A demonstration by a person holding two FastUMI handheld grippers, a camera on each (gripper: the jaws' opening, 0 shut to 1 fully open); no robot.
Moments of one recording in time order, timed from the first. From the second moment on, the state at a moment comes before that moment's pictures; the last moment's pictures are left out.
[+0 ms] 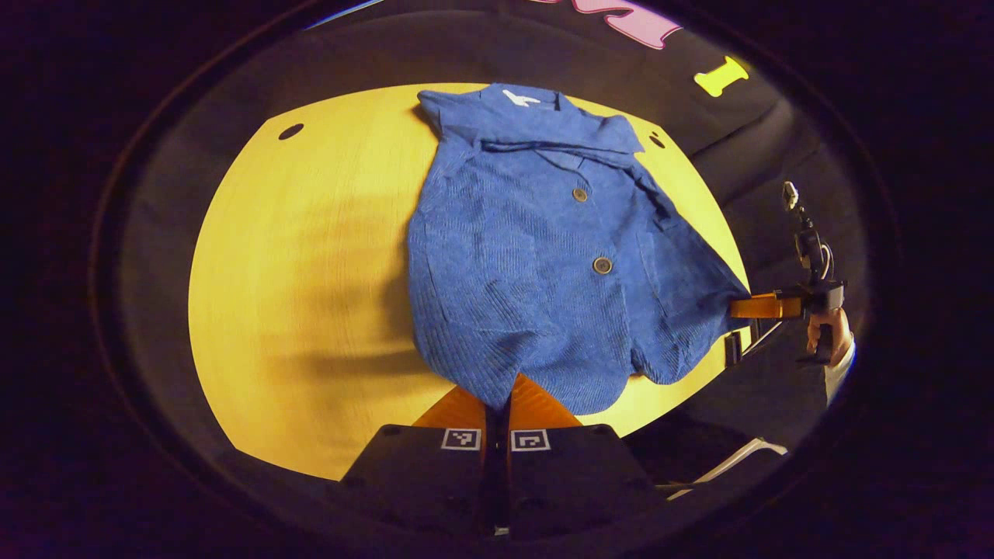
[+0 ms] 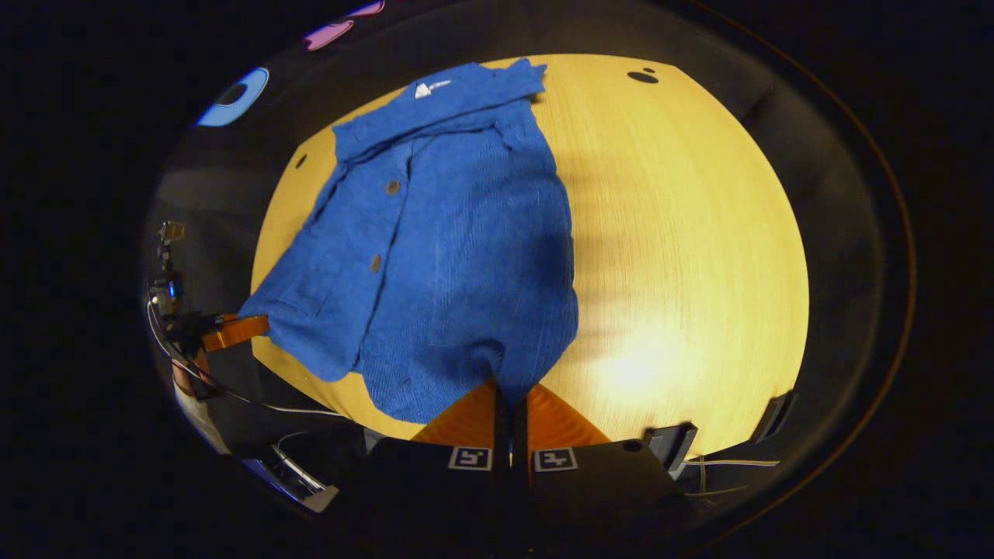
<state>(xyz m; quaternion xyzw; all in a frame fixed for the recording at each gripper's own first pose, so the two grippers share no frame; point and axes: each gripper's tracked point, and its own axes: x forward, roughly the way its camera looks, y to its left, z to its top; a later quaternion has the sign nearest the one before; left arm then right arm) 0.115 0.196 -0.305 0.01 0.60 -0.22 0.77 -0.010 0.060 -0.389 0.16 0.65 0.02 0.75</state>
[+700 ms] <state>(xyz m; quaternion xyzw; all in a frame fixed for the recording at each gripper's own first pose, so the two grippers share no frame) 0.290 0.200 -0.162 0.07 0.48 -0.20 0.85 0.221 0.042 -0.236 0.12 0.50 0.01 0.85</state>
